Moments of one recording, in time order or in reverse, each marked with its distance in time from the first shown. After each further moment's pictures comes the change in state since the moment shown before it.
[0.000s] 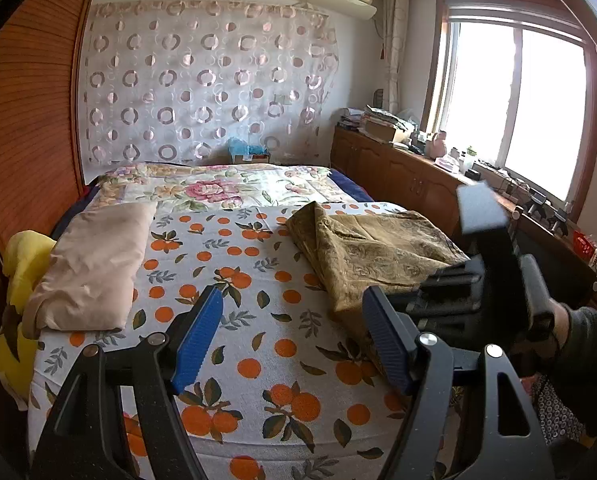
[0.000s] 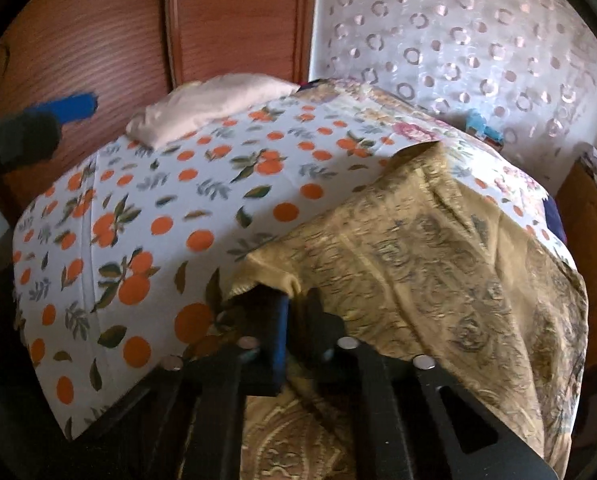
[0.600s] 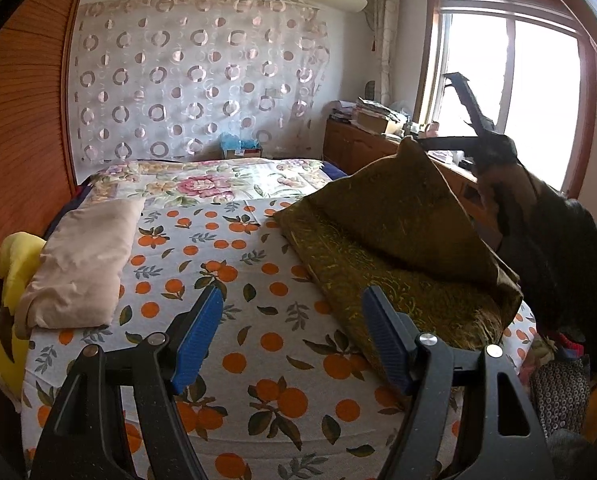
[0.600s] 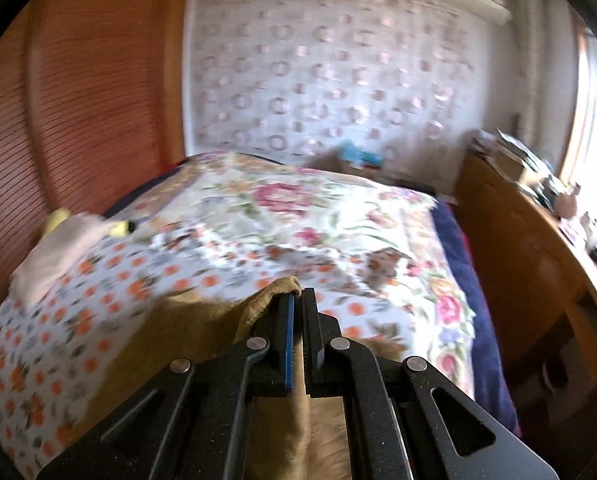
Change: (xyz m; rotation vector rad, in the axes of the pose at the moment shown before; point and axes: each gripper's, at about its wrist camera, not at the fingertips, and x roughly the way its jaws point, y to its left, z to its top) left arm 0.002 -0.013 -0.004 0.024 0.021 -0.025; right arm -0.055 -0.172 0.060 0.279 -0.150 -0.346
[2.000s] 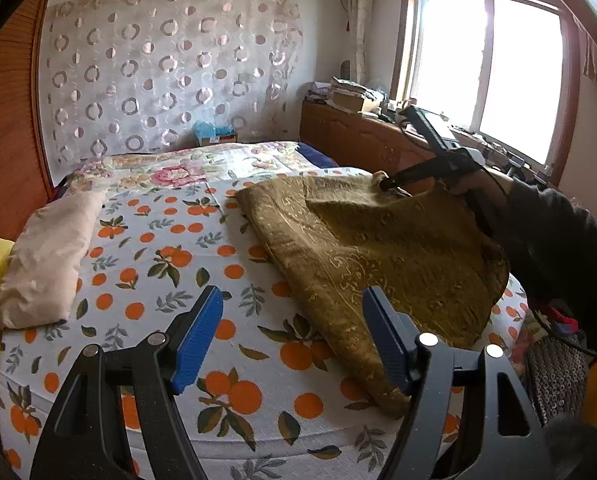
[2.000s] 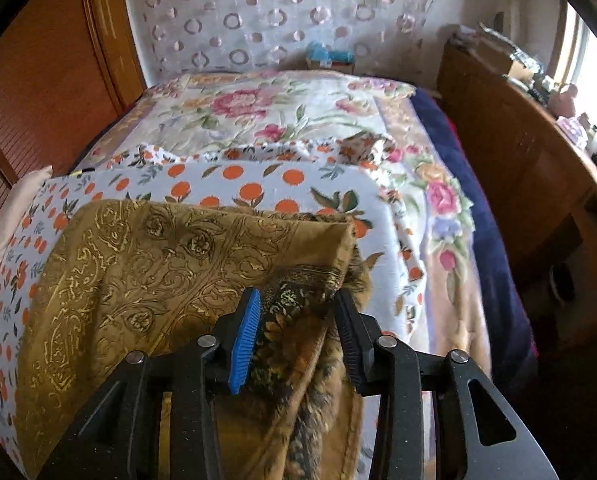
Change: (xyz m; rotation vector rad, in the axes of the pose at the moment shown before) left arm 0.021 -0.034 -0.008 0.058 0.067 -0.060; right arm 0.088 -0.054 -0.036 0.105 0.348 0.033
